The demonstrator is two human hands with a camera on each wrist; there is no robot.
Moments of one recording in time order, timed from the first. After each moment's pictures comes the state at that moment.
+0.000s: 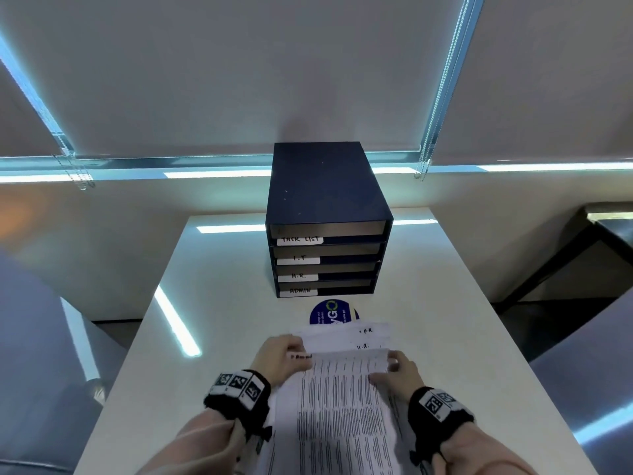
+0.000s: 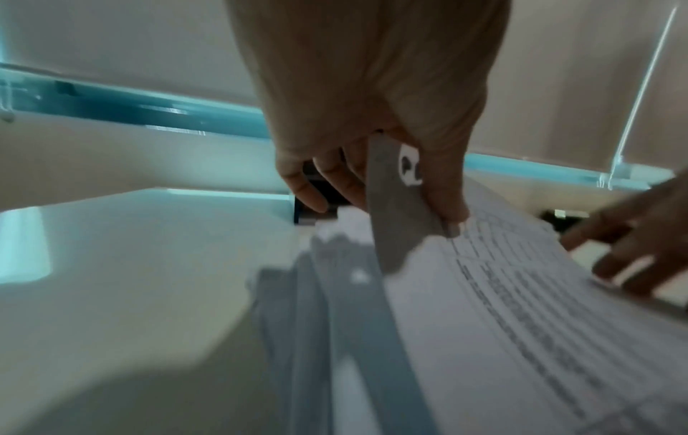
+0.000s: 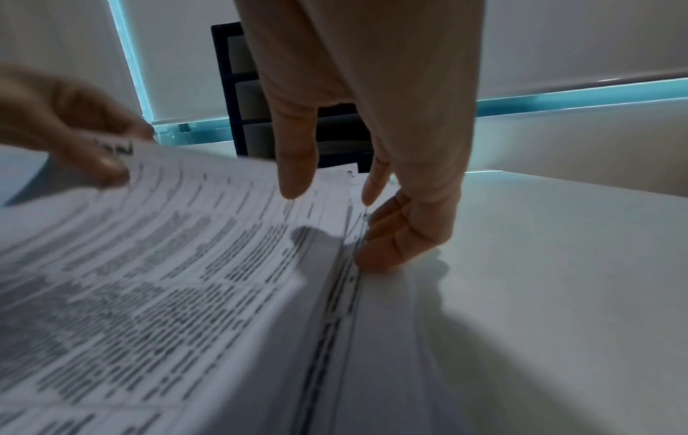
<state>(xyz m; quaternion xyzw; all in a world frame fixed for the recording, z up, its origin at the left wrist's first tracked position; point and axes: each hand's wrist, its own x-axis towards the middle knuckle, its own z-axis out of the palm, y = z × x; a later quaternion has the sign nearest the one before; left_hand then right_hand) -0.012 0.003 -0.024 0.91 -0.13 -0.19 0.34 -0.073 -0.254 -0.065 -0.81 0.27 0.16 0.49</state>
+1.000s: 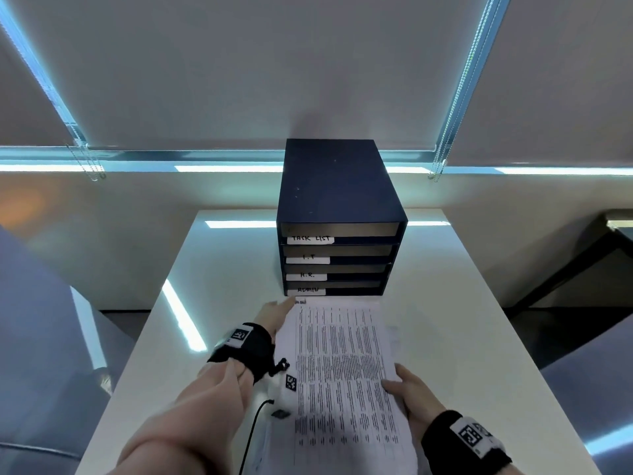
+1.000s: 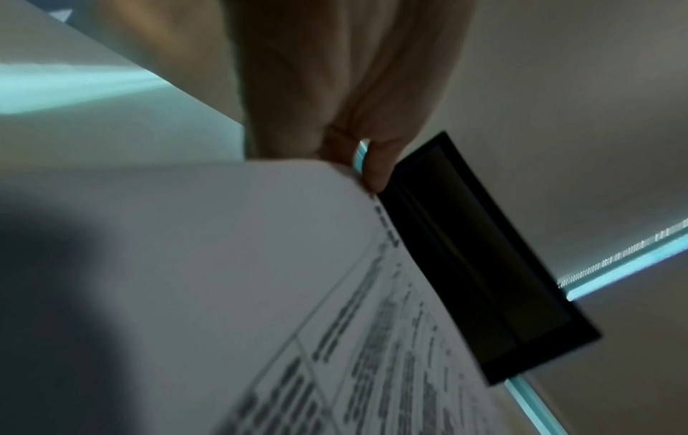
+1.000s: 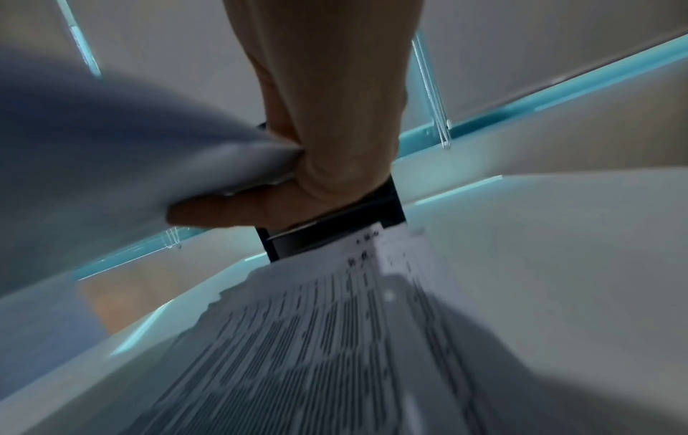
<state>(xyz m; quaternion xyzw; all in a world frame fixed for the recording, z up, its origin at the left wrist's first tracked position) 0.054 0.005 -0.001 0.70 0.22 -0.26 0.63 -0.088 -0.247 -0.078 -0.56 0.27 0.19 0.76</state>
